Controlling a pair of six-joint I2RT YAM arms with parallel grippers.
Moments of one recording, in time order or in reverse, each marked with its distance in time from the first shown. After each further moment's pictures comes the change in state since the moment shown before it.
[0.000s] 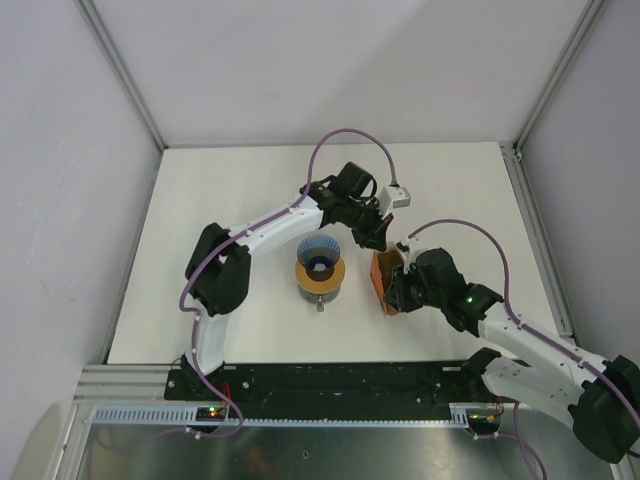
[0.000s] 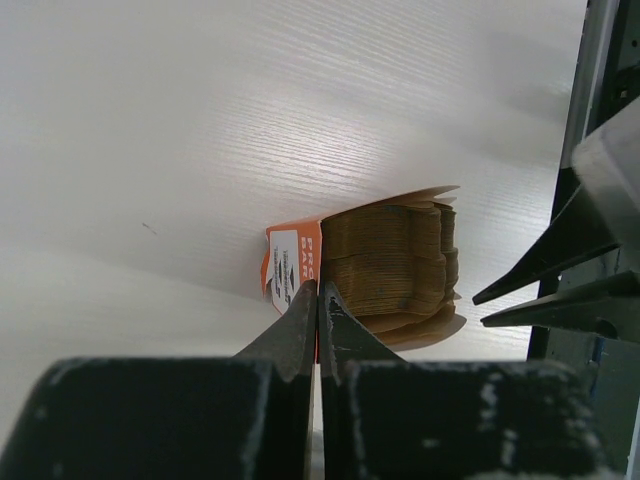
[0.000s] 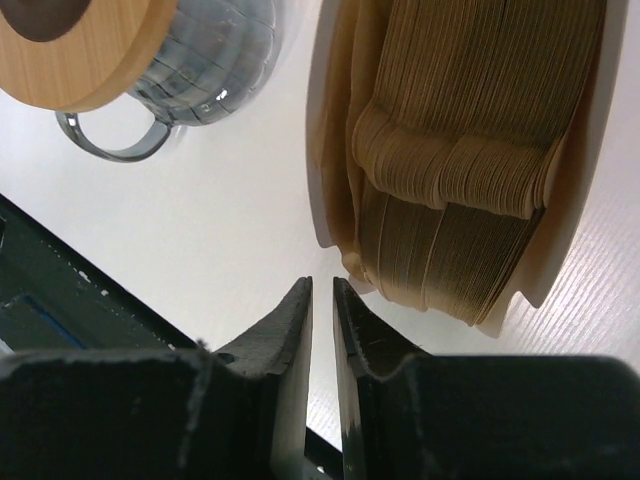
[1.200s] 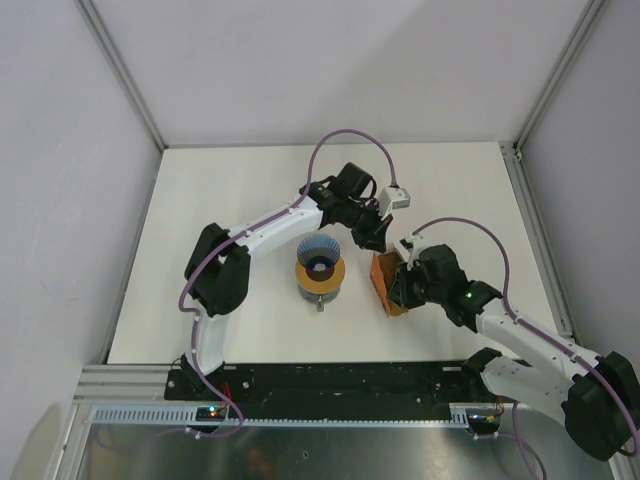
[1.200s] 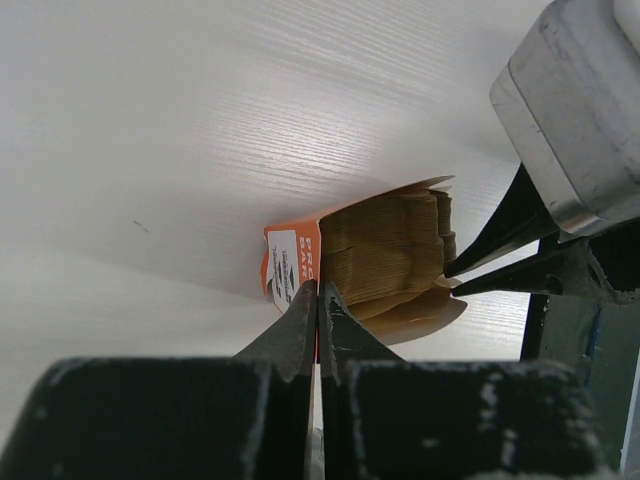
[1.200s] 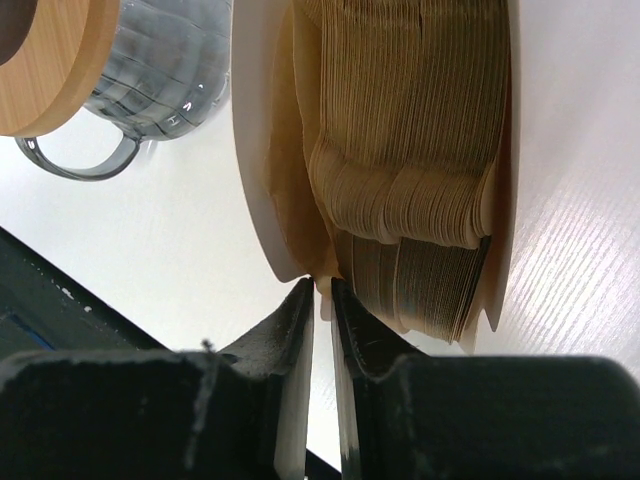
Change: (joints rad) left arm 0.000 -0.005 -0.006 -0.008 0.012 0.002; right arm -0.076 0.043 -0.013 0.024 -0.027 -0.014
